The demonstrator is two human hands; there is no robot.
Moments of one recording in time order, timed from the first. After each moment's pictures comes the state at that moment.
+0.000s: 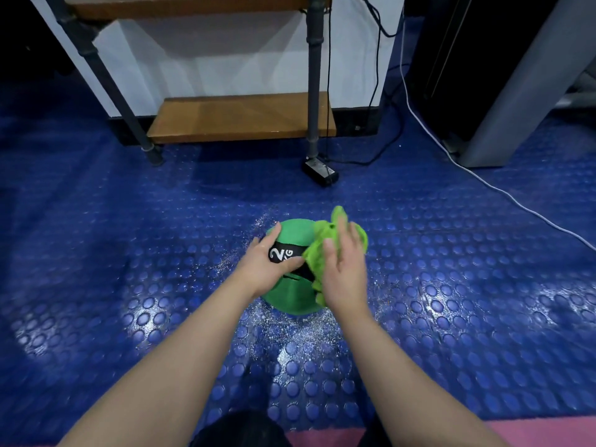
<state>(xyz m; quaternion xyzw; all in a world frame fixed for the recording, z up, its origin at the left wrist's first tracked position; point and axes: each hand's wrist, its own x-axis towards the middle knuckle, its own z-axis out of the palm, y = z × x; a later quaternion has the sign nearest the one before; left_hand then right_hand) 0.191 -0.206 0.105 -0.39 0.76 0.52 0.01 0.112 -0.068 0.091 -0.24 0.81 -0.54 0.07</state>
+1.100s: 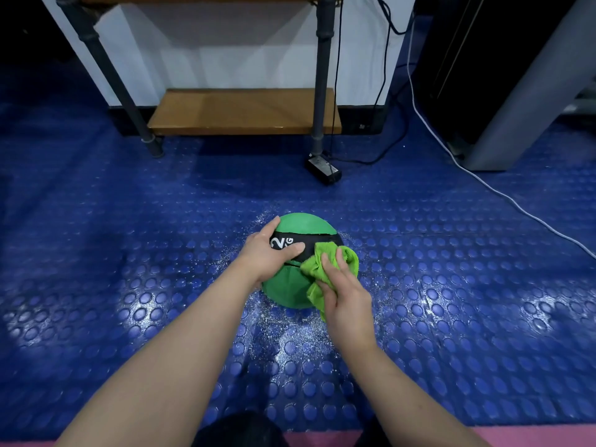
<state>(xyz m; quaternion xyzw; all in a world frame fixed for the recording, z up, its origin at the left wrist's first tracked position) 0.178 -0.213 0.112 -0.41 0.72 0.55 0.00 0.140 -0.040 0.077 -0.31 0.80 -0.51 0.05</state>
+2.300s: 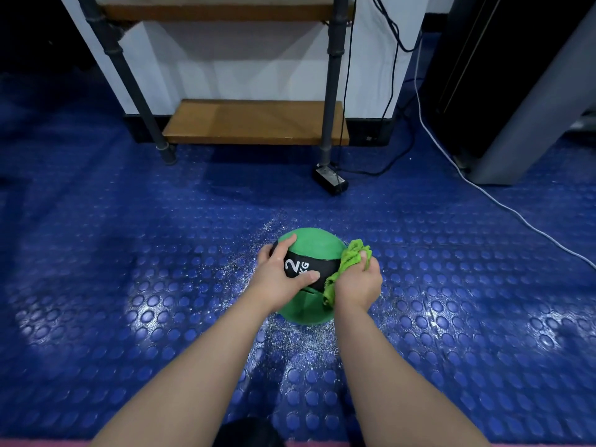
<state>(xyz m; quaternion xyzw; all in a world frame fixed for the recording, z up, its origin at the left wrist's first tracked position) 0.196 -0.187 0.107 -0.36 0.80 0.48 -0.03 0.100 -0.091 0.081 0.13 0.80 -0.58 0.07</state>
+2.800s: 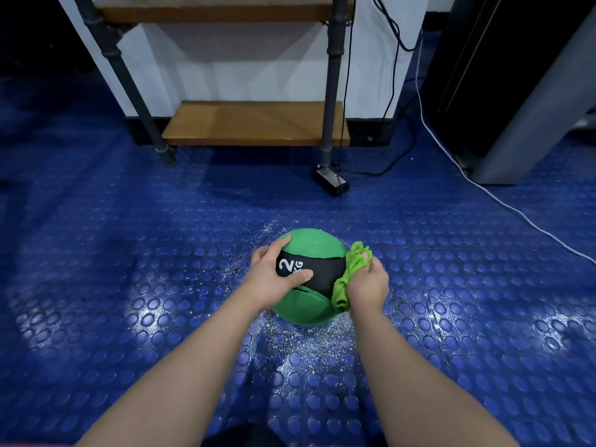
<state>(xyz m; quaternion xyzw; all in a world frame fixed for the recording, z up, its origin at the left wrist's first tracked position) 0.200 -0.199 0.115 -0.36 0.79 0.50 -0.02 0.075 -0.077 0.065 0.10 0.82 -0.55 0.14</state>
